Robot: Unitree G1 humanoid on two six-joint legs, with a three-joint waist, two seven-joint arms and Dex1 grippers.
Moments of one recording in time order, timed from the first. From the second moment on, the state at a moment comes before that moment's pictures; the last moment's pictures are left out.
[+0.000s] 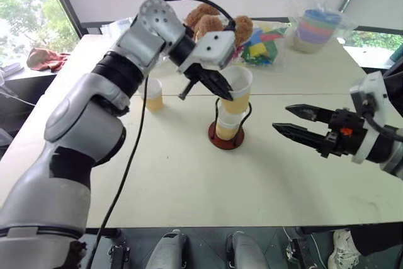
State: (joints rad) left arm -1.62 0.44 -0.80 0.96 -0.46 -0.25 -1.61; right arm -0.22 -0.96 -0.56 -0.70 1.13 1.07 0.50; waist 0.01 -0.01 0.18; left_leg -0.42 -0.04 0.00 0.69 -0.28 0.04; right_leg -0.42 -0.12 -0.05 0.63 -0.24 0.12
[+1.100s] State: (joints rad) left arm -1.64 0.57 -0.48 1.29 -0.07 -0.31 -1.47; right arm -0.44 -1.04 -0.35 -0.71 1.32 0.95 0.48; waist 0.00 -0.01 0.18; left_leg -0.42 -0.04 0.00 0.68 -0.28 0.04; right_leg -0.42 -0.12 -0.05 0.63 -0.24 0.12
